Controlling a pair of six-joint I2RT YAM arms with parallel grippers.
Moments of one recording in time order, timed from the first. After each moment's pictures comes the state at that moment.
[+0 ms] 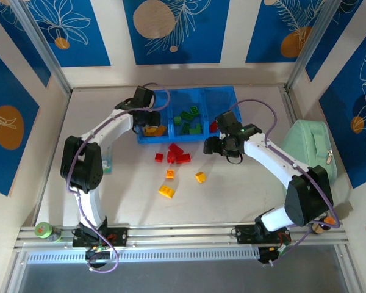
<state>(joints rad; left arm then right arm) -0.40 1.89 1.55 -0.62 -0.02 -0.29 0.48 1.45 1.11 -0.81 -0.03 0.53</state>
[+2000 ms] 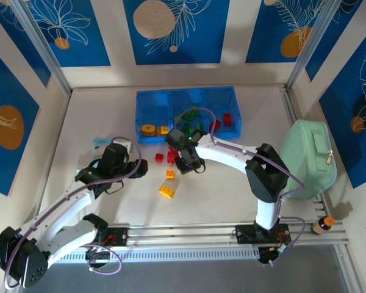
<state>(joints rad) -0.53 0.91 0.63 -0.55 -0.02 -0.47 0.87 1.84 1.44 -0.98 0.08 0.43</state>
